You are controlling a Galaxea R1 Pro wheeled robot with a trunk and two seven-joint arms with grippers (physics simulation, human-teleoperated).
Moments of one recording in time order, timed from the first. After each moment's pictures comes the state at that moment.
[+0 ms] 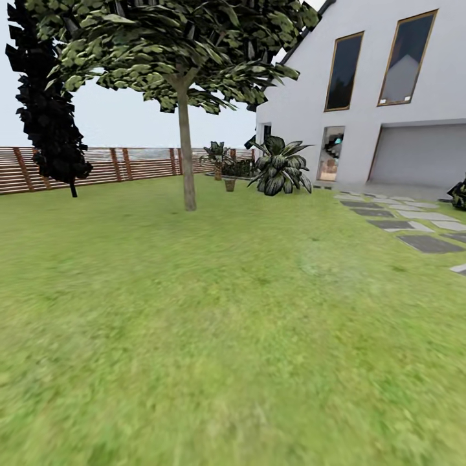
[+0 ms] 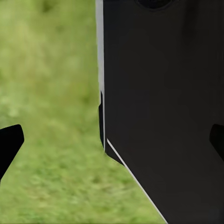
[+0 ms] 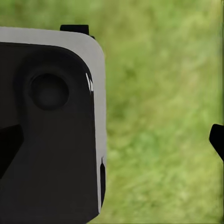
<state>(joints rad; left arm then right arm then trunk) 0.05 0.06 0.00 -0.01 0.00 0.00 -0.01 -0.07 -0.09 0.00 0.00 0.00 0.00 0.00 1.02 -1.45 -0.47</state>
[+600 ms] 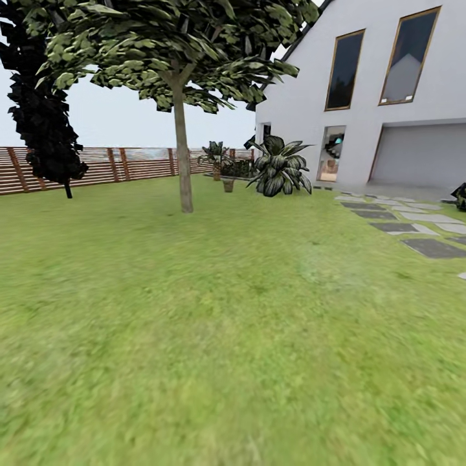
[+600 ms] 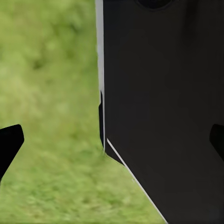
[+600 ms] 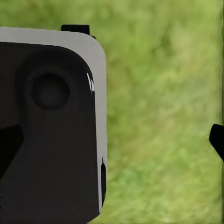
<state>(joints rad) 0.05 0.06 0.00 -0.01 0.00 0.00 -0.01 -0.07 -0.09 0.00 0.00 0.00 0.00 0.00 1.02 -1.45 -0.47</state>
